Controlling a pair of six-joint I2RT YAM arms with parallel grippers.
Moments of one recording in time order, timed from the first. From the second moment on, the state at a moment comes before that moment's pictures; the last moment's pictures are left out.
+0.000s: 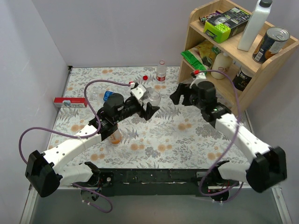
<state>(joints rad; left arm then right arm) -0.74 1.14 0.89 0.18 0.20 0.03 0.48 1.27 0.93 -0.07 -0.09 0.38</state>
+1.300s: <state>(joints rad) -0.79 1.20 0.89 0.16 0.48 0.11 0.66 1.06 1.29 -0.47 -0.35 0.41</state>
